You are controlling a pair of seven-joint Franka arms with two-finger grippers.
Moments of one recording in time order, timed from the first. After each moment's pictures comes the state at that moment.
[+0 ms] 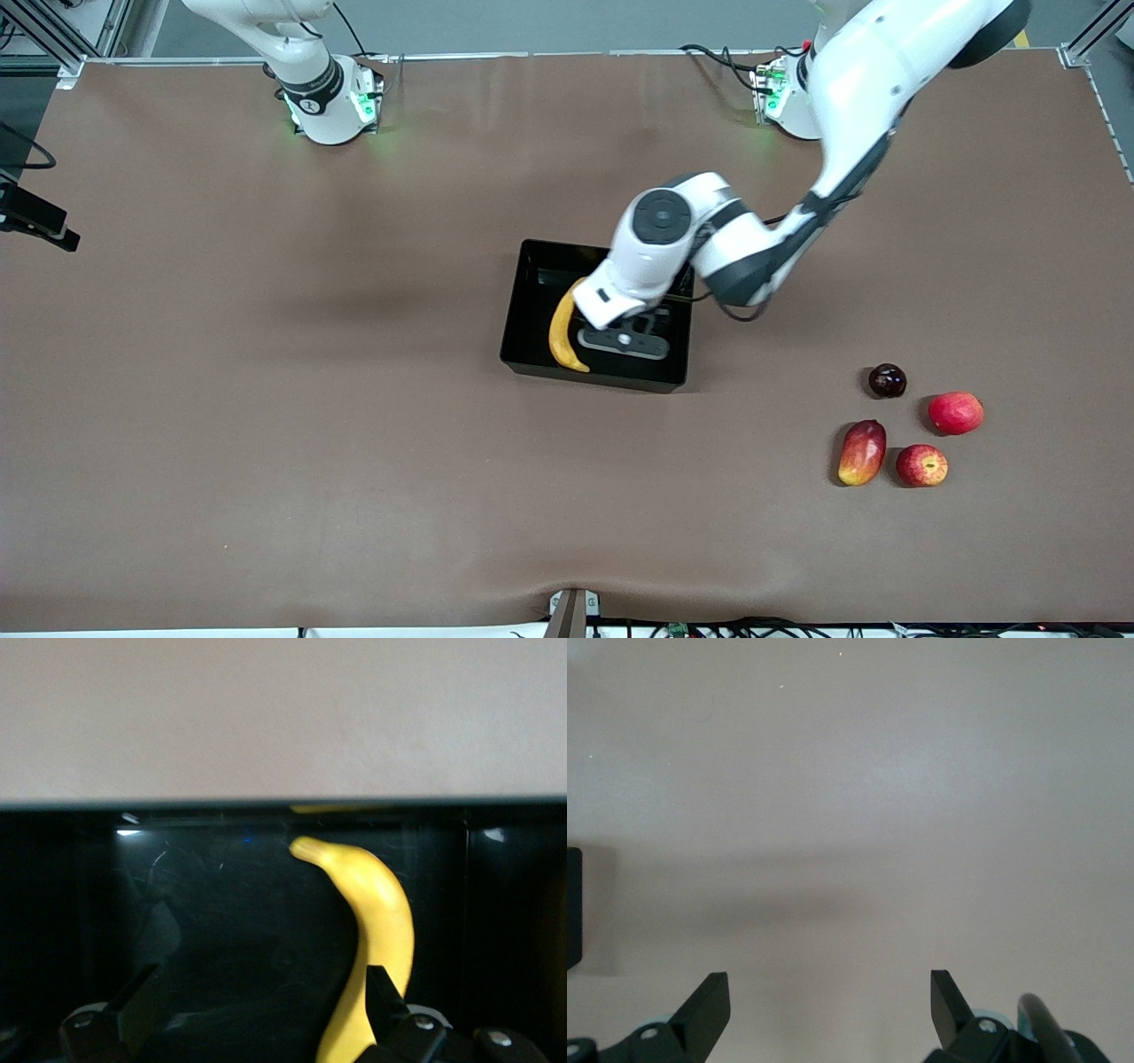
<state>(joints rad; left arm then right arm) -0.11 0.75 -0.74 -1.63 0.55 2.26 -0.87 -0.05 0.04 -0.09 -1.48 0.01 1.52 -0.10</state>
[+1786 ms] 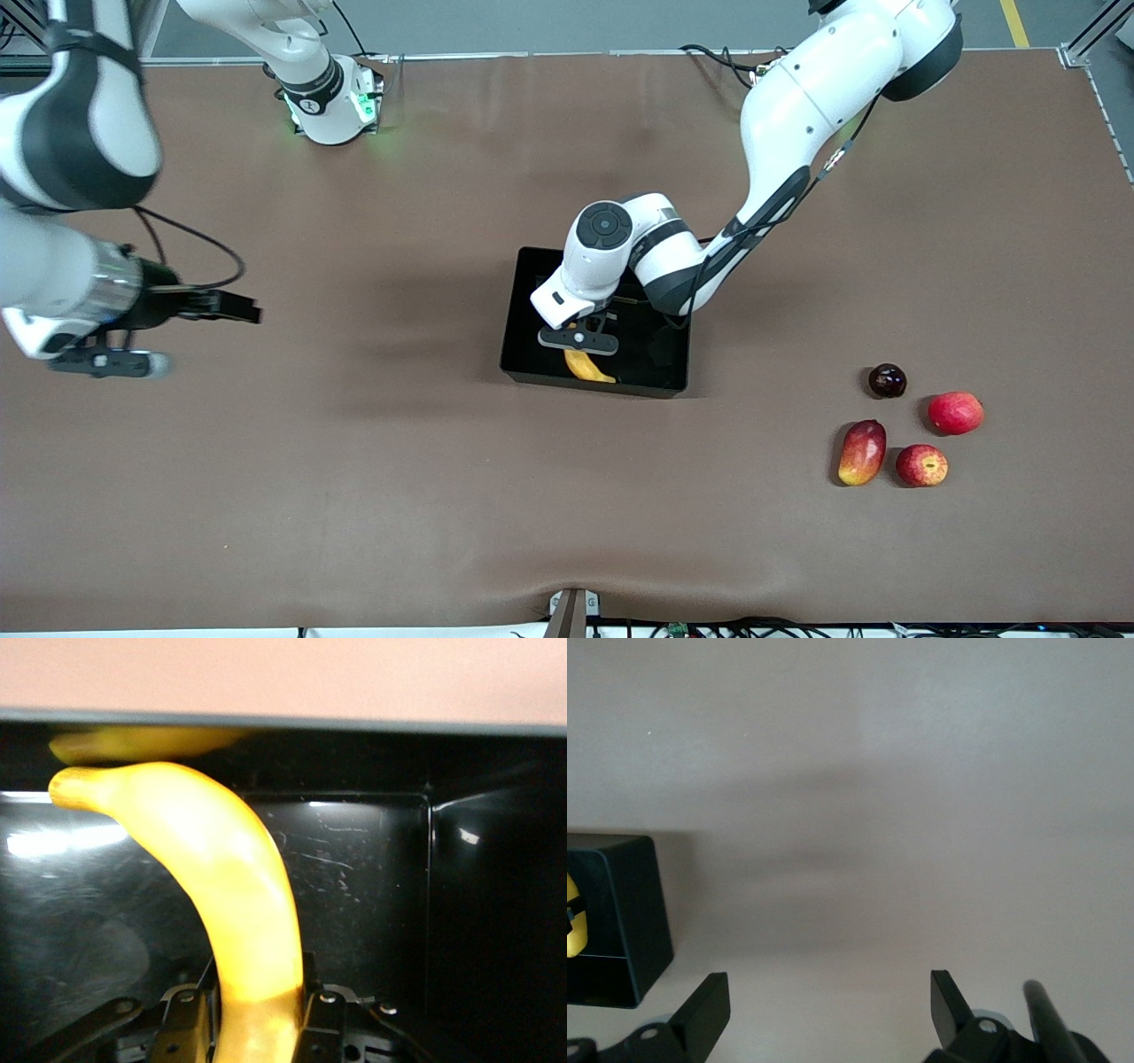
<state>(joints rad) -0.28 0.83 -0.61 -1.54 0.56 2.35 -0.95 0.17 0.28 -0.08 -1.48 0.16 1.59 0.18</state>
